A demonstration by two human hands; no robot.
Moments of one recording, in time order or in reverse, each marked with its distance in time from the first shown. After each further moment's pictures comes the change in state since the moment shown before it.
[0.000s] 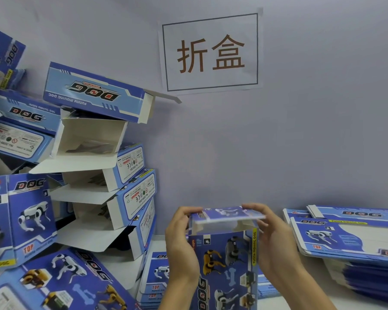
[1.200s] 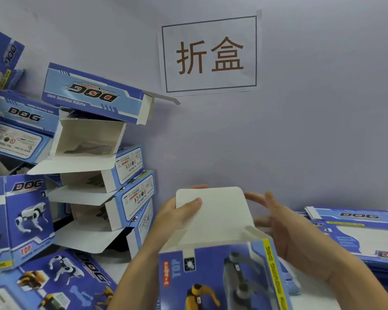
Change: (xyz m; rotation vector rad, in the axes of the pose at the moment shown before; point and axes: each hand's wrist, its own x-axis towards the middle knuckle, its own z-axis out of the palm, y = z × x) left_hand 0.032 0.072 -0.012 0.035 -0.411 -0.353; right_hand -0.013 -0.057 -0.020 -0.220 -0.487 0.167
